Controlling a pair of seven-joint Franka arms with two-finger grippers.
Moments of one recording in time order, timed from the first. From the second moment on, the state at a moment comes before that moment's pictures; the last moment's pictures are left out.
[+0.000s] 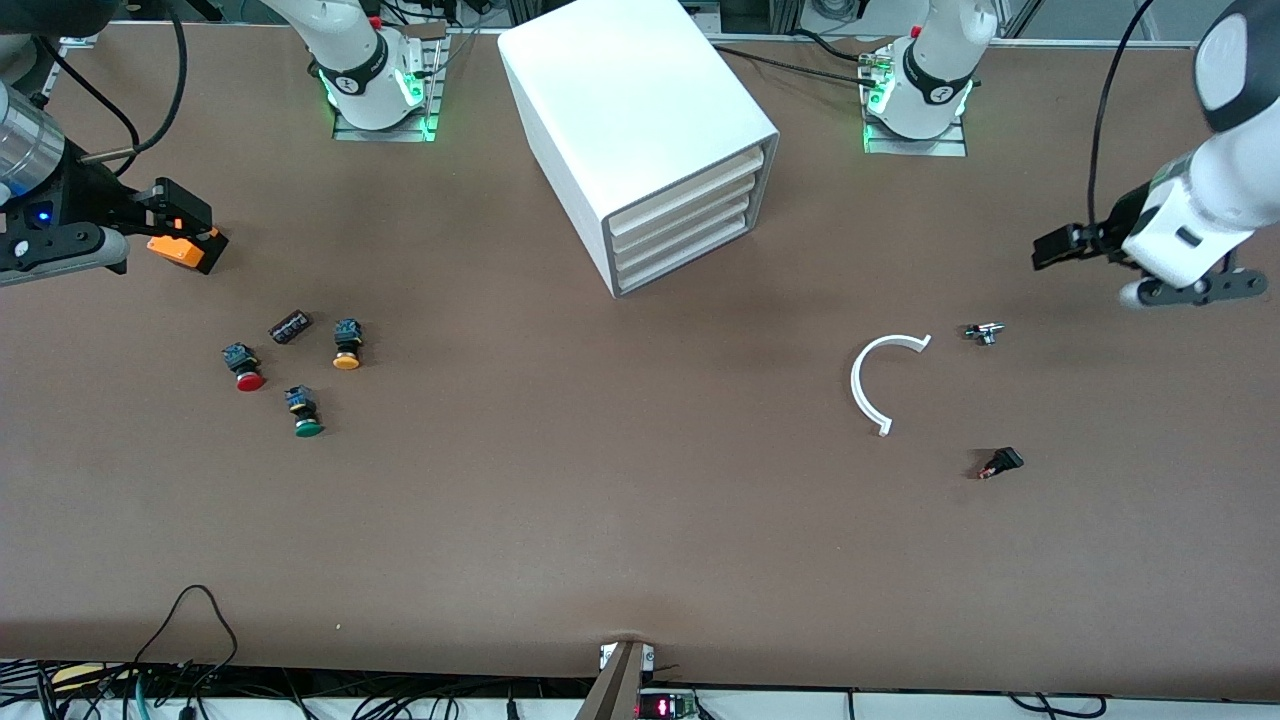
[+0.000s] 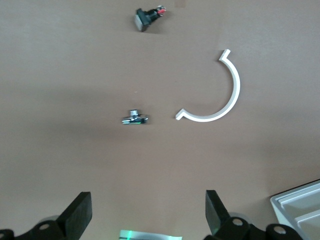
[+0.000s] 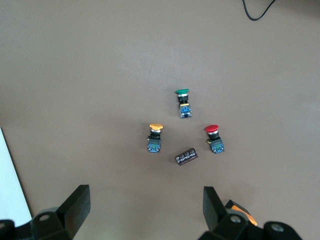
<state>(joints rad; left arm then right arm) -0.05 -0.07 0.06 -1.88 0.02 1.65 -0.10 0.10 0.01 -0.03 -1.63 -0.01 1.64 -0.19</state>
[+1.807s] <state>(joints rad) 0.07 -0.06 -0.03 -1.76 -0.01 1.65 -0.05 0.10 0.01 -0.03 -1.63 -0.01 1.64 -0.19</state>
